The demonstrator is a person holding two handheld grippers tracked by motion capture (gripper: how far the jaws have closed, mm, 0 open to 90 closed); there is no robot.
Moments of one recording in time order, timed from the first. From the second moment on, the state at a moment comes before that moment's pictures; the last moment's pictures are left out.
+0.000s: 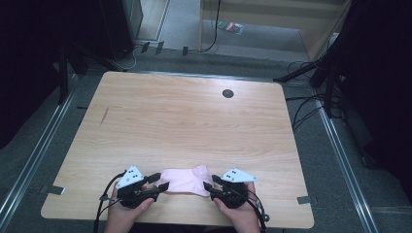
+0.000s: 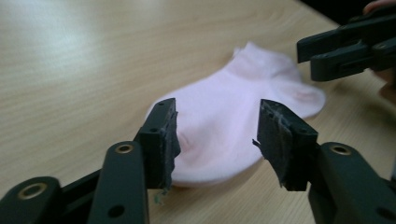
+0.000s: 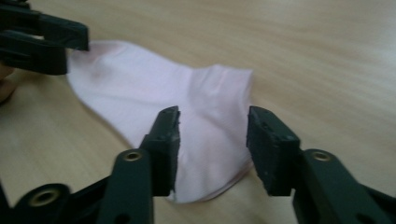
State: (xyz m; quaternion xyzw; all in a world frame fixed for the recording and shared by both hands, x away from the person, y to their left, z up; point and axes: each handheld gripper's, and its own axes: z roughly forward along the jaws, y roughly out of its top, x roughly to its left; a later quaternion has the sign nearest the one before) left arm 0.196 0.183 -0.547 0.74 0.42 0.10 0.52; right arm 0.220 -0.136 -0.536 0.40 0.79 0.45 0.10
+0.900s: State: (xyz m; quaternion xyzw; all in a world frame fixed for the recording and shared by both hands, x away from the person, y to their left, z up) left arm 0.207 0.271 -0.543 0.67 0.52 0.16 0.50; right arm 0.249 -0.217 -0.533 0.50 0.73 0.45 0.14
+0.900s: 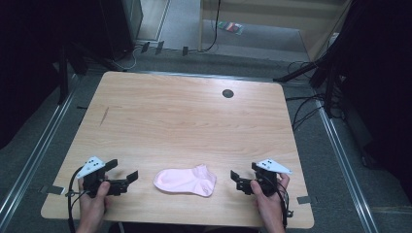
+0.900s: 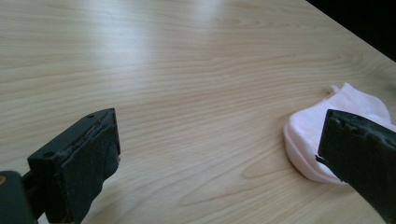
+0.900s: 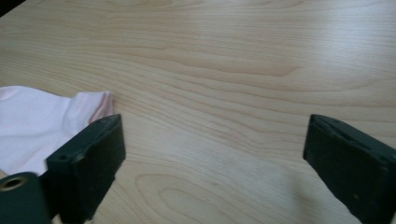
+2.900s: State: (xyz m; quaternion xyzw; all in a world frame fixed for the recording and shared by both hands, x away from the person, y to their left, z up) left arm 0.191 0.384 -0.551 0.64 0.60 0.27 0.39; right arm 0.224 -0.340 -0.549 0.59 0.68 0.41 0.19
